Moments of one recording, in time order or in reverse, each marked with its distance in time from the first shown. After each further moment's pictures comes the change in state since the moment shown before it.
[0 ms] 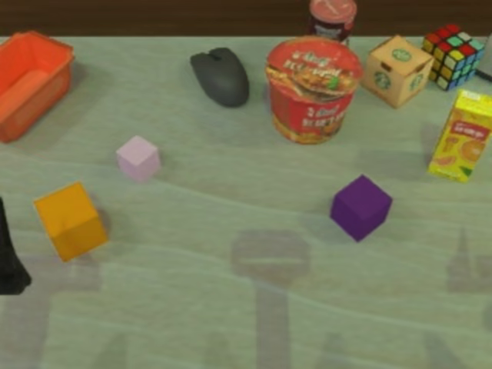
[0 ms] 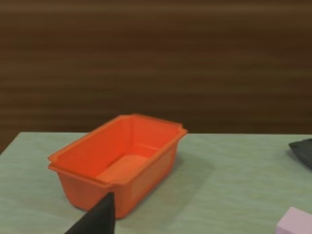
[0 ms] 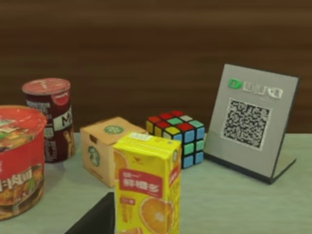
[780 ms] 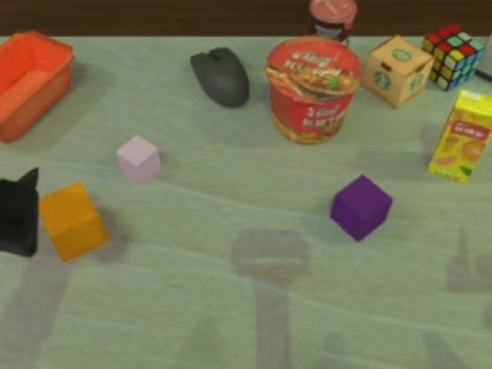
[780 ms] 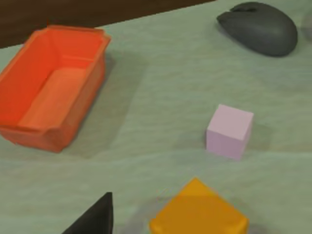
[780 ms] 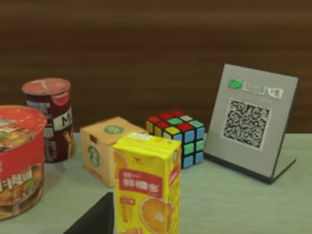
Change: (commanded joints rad) left arm -0.133 0.594 0.603 -0.479 0.054 0.151; right arm 0.000 0.000 0.000 0.000 0.000 0.000
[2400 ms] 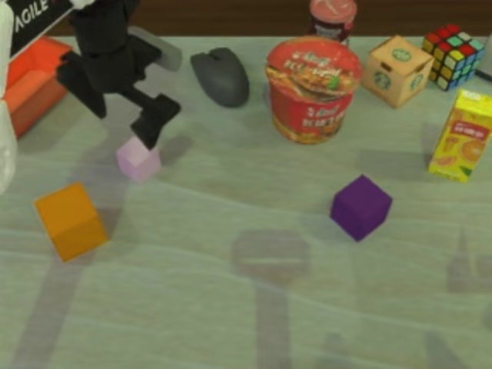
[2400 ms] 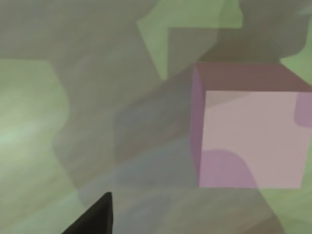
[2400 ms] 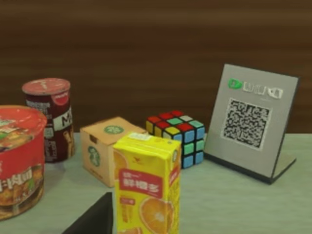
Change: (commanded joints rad) left arm -0.120 1.857 1.619 -0.863 -0.047 0.288; right arm 0.000 0.000 0.000 0.000 0.000 0.000
